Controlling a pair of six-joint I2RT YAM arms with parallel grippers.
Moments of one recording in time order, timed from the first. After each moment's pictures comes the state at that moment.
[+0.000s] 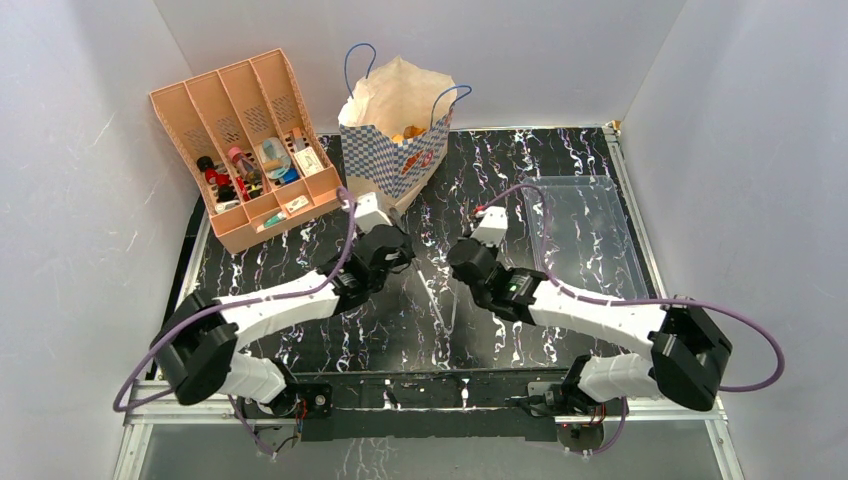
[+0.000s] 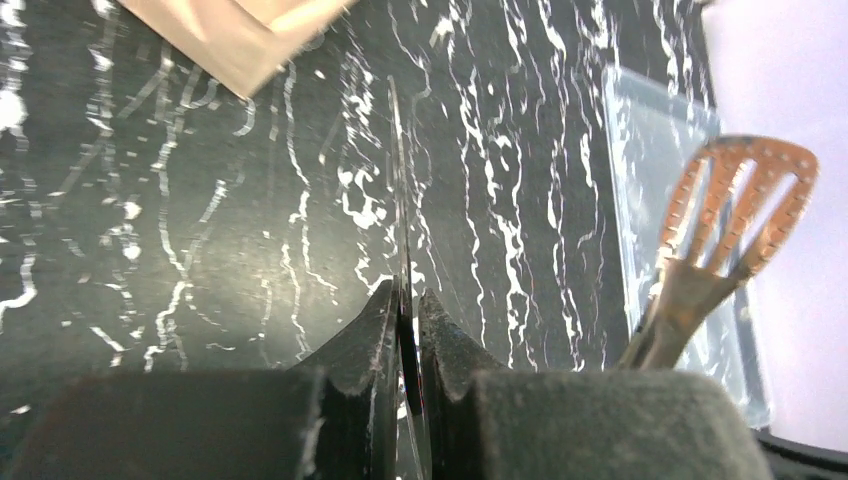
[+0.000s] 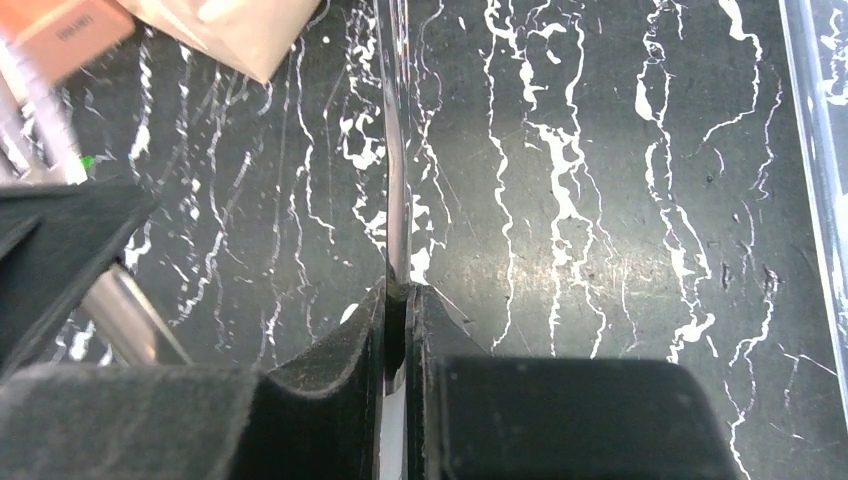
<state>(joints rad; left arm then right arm) -0.87 1.40 0.79 0.10 -0.52 -0.82 0.97 1.29 0.78 -0.16 0.73 0.70</state>
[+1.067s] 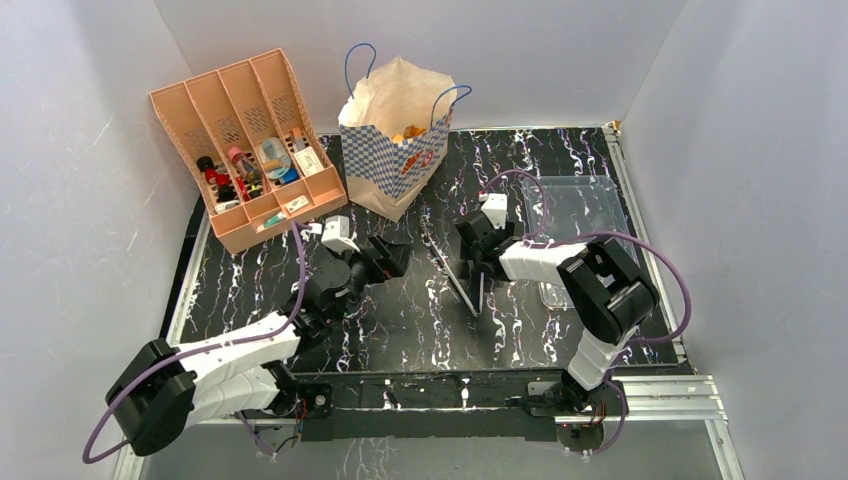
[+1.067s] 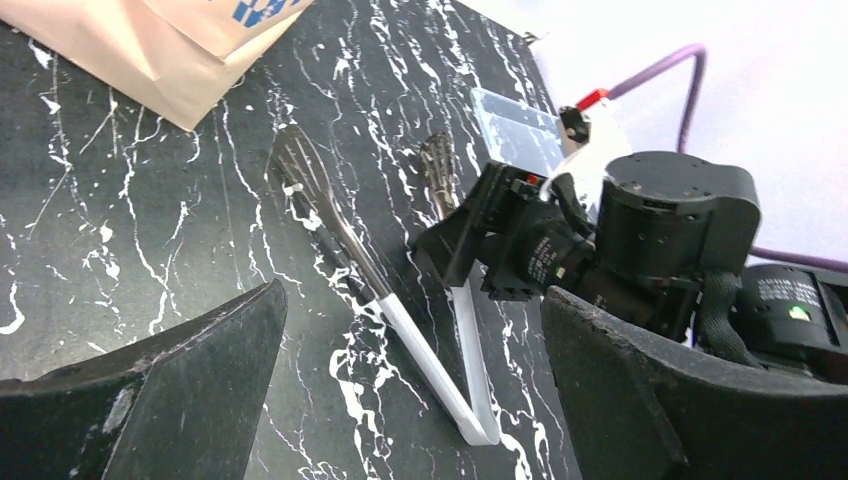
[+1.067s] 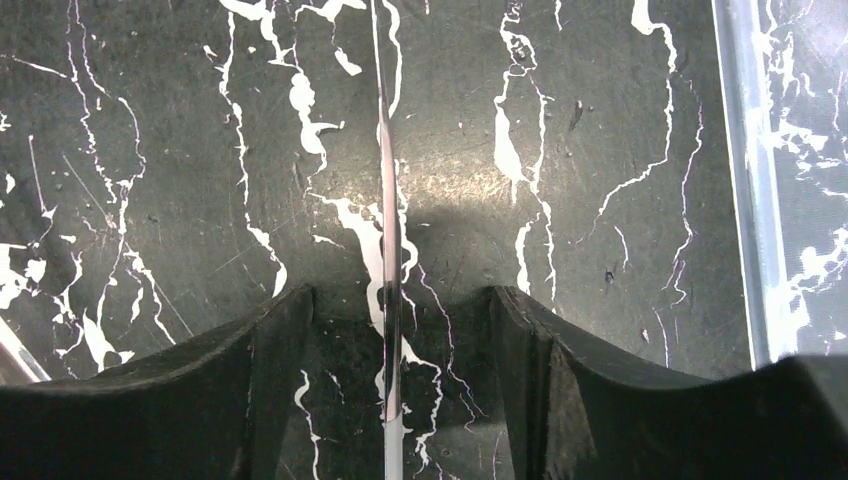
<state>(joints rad) -0.82 1.06 0.41 0.47 -0.39 -0.74 0.62 1.73 0.86 -0.01 0.57 0.51</state>
